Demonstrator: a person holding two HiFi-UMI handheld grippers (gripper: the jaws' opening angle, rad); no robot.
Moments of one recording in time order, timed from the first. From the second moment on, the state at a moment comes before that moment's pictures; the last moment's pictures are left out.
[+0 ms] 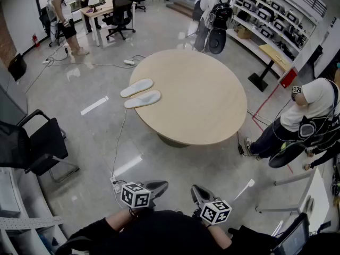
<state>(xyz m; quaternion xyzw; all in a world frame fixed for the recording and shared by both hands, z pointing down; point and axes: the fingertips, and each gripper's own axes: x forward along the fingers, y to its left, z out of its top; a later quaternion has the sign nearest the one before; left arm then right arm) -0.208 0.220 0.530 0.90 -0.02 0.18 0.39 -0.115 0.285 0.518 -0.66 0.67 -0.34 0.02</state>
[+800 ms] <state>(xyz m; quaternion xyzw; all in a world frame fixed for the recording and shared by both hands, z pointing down) -0.226 0.337 0.538 0.89 -0.17 0.19 0.38 -0.104 0.357 0.530 -0.57 0.74 -0.34 0.05</state>
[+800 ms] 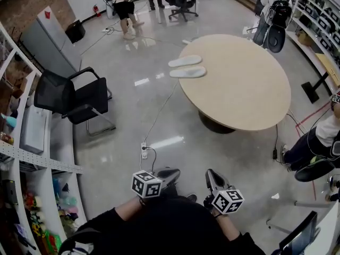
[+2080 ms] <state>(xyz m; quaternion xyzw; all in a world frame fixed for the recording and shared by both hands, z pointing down) -0.390 -0.003 0.572 0.87 -0.26 0.09 0.40 -0.228 0.002 0.529 -0.56 0.76 -0.33 -0.01</state>
